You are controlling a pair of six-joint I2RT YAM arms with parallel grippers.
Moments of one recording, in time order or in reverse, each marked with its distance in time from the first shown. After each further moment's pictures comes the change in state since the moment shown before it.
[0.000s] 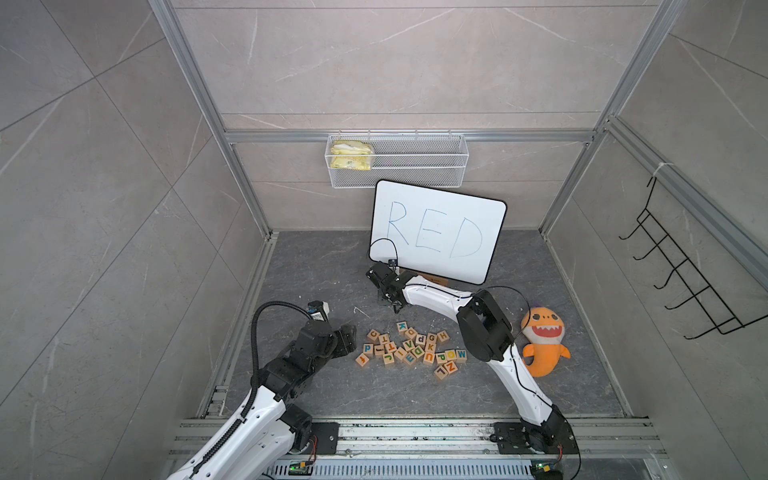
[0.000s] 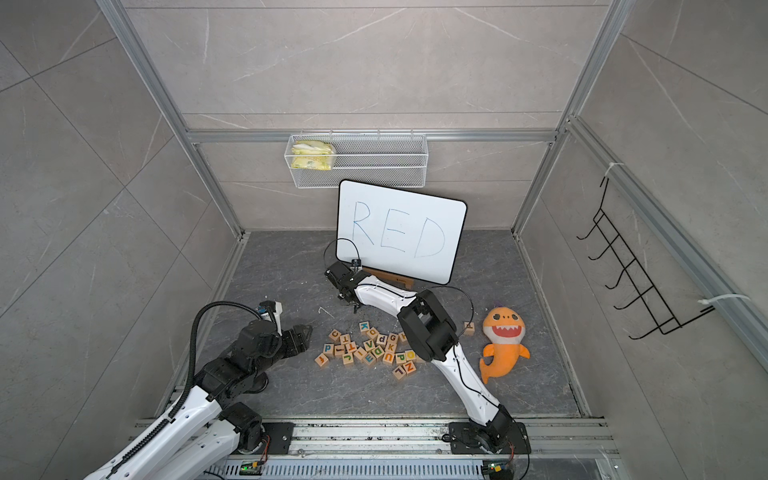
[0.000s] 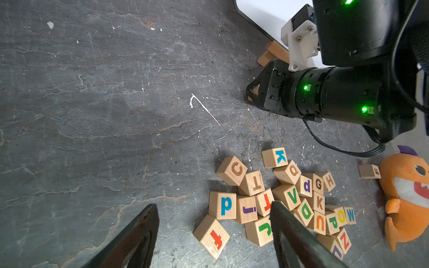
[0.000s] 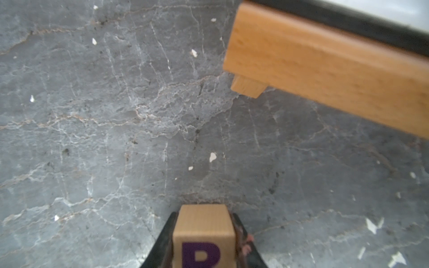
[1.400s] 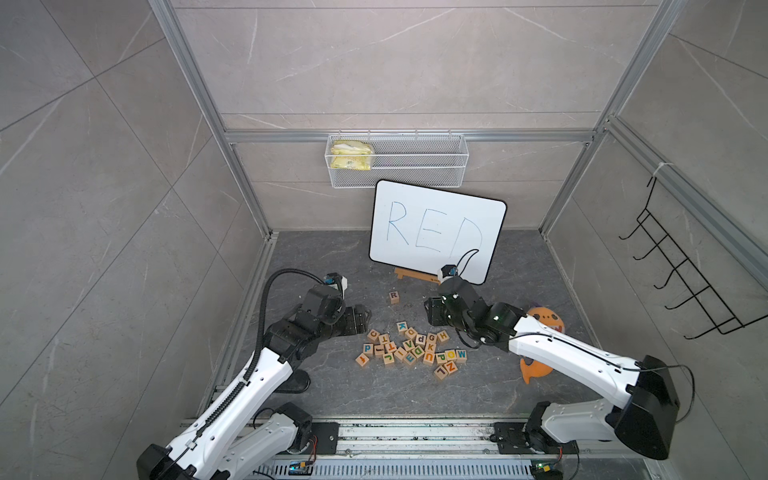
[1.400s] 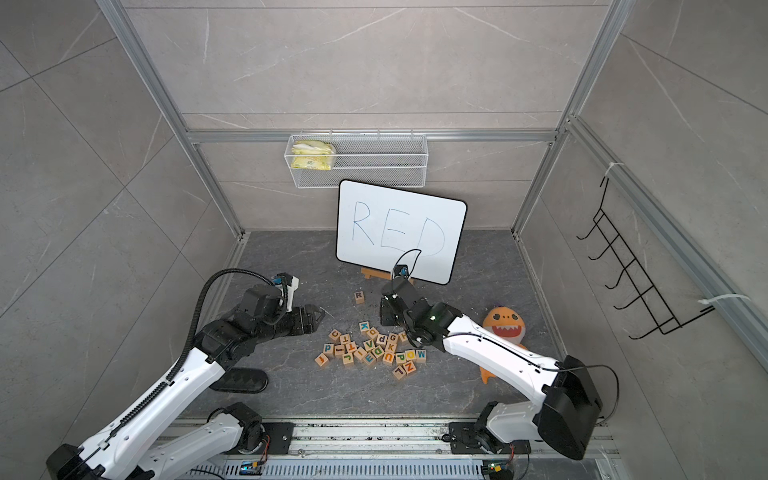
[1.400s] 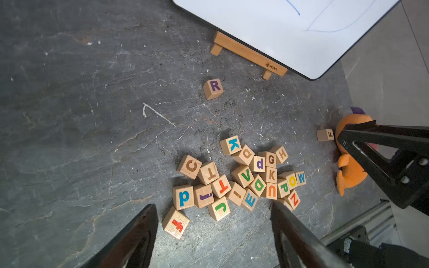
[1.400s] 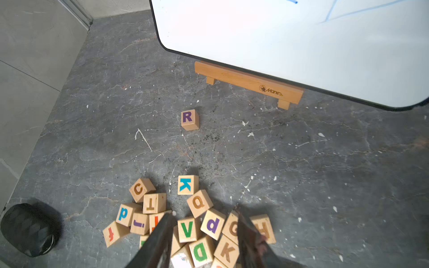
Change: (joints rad) left arm 0.000 0.304 0.440 -0.229 0.208 0.158; right arm 0.024 -1.117 -0.959 0.231 -0.097 -0.099
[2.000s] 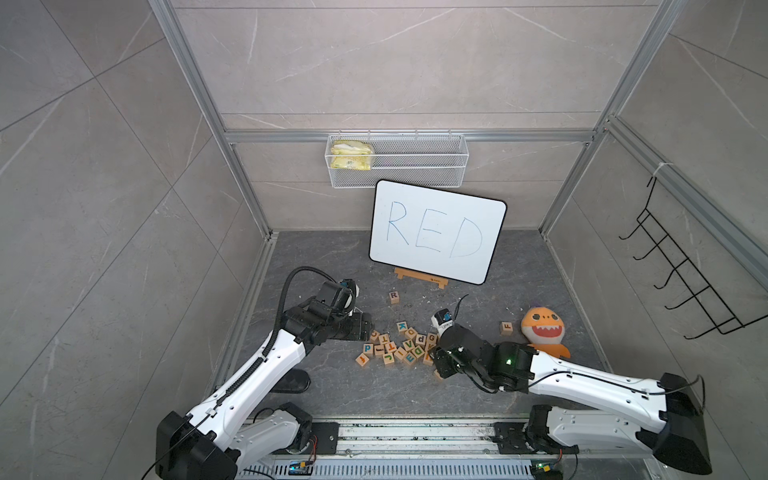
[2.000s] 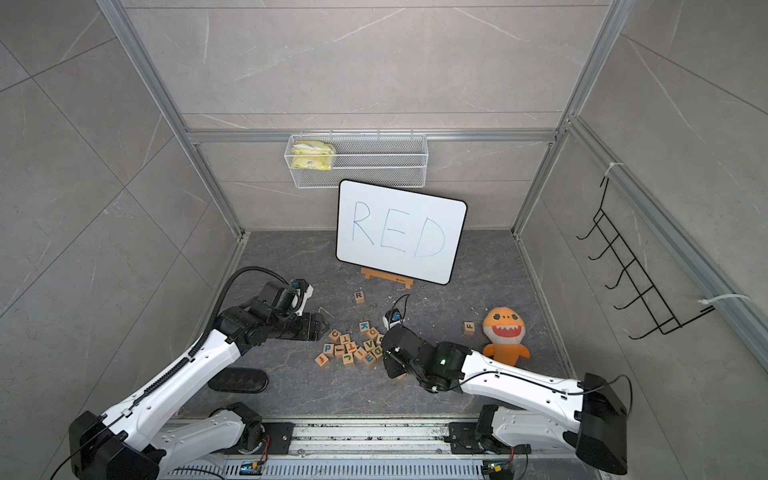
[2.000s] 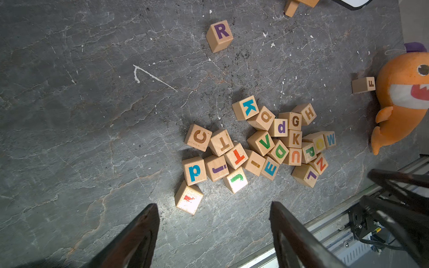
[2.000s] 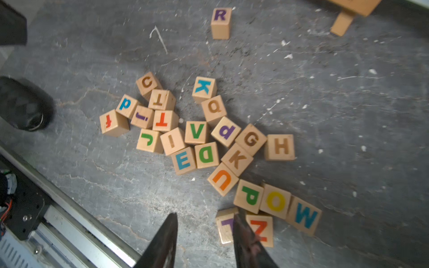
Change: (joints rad) left arm 0.000 0.114 0.008 -0.105 0.056 0.100; right arm 0.273 -0.127 -0.218 -0.059 -0.003 -0.014
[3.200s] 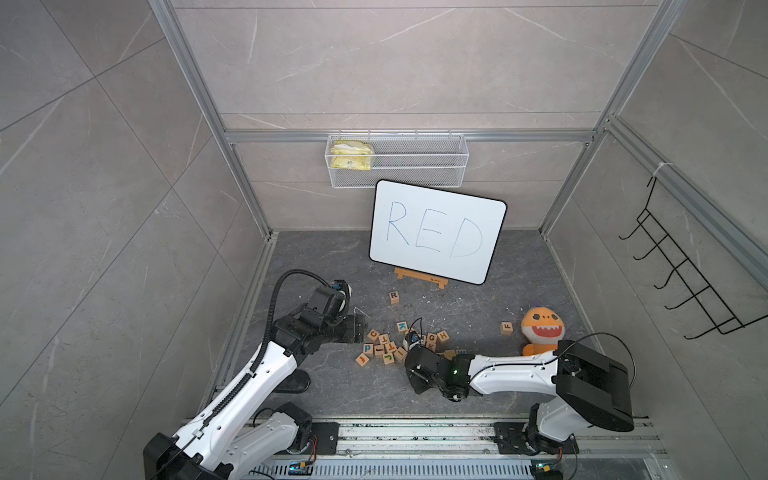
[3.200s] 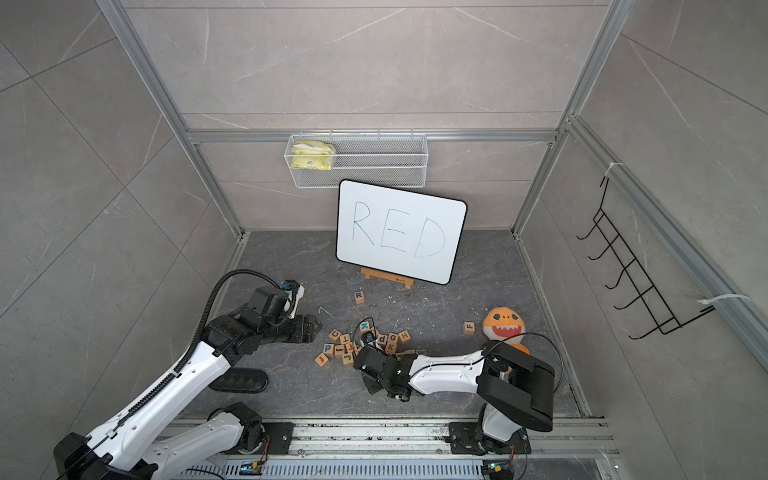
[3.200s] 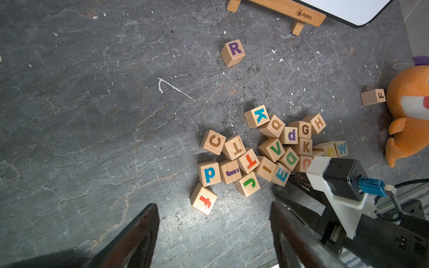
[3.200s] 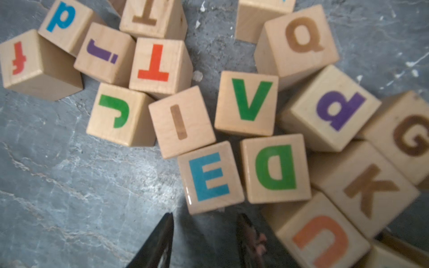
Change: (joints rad) left arm 0.000 -0.096 -0.034 -0.003 -0.089 0.005; right arm 0.059 0.415 -0.069 0.356 -0.010 0.011
